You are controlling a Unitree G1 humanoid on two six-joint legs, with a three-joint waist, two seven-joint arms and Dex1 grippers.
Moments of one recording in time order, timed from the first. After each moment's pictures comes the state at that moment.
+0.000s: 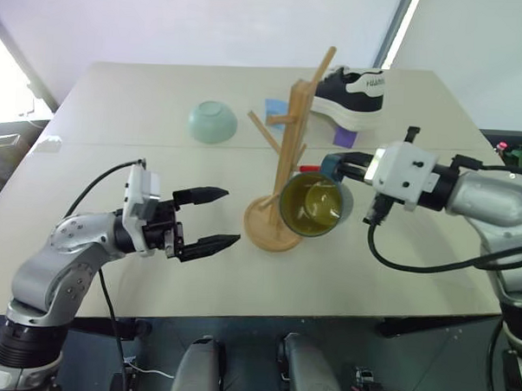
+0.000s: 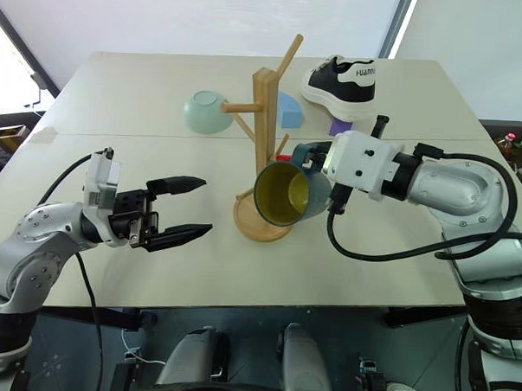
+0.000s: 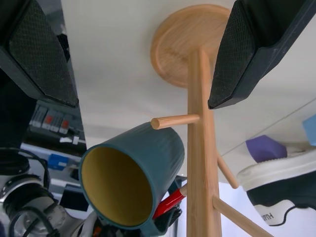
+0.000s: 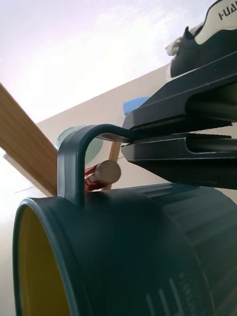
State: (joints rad) left arm -0.18 0.67 0.12 -0.43 -0.78 0.46 -1.01; right arm -0.48 -0.88 0.01 -0.48 0.16 0.32 0.86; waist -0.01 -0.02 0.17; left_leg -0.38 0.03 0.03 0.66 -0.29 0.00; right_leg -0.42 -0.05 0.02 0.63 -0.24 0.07
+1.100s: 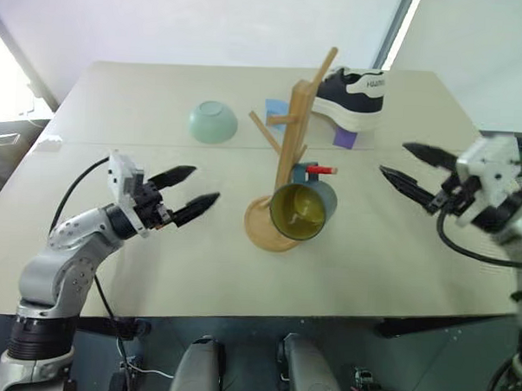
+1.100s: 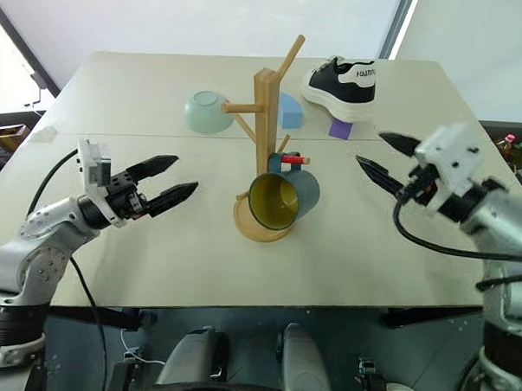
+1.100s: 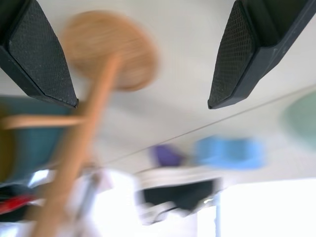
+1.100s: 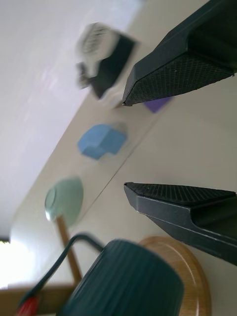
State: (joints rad) left arm -0.16 0.54 0.18 -0.20 -0.61 0.39 -0.70; right arm -0.11 -0.62 -0.42 -0.34 0.42 0.41 0.76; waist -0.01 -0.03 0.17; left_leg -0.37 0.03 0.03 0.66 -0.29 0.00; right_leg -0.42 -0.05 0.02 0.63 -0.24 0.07
